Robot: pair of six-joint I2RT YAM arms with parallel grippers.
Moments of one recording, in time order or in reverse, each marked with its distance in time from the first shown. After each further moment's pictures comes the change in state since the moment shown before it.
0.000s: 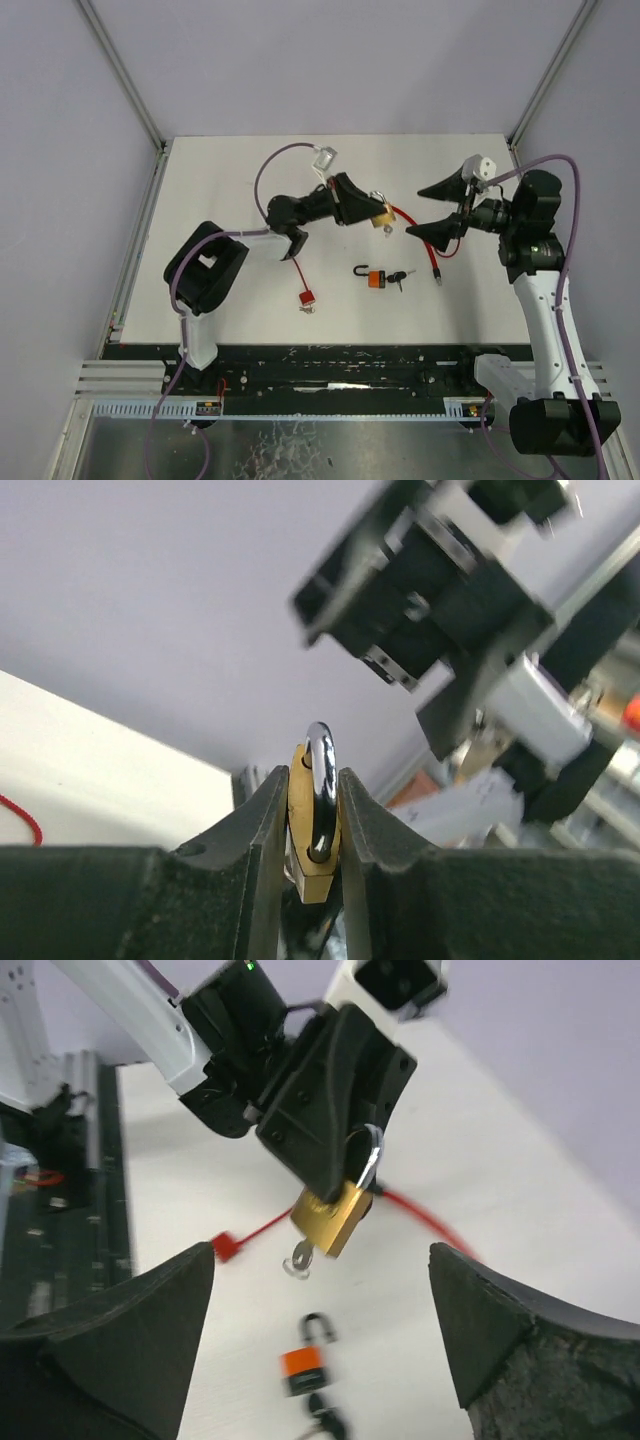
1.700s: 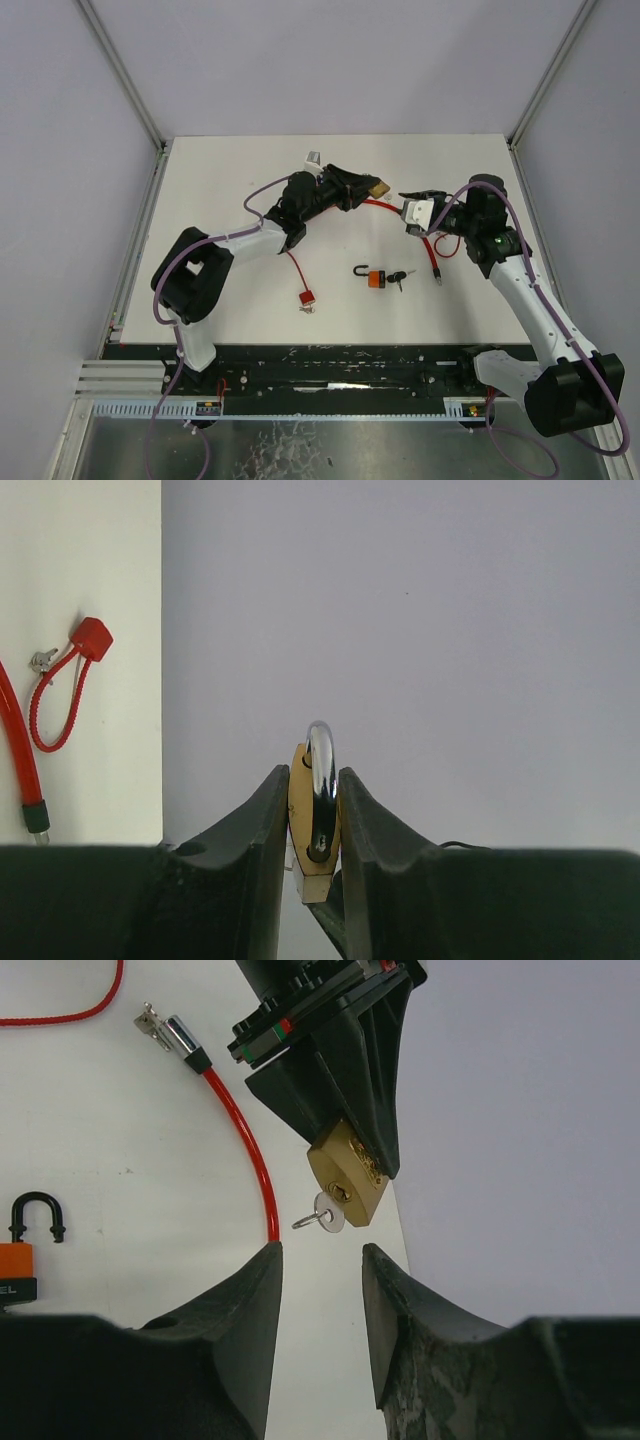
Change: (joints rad) left arm 0.021 -0.099 0.060 -0.828 -0.542 -0.468; right arm 0.230 0.122 -0.028 -0.066 0.446 -0.995
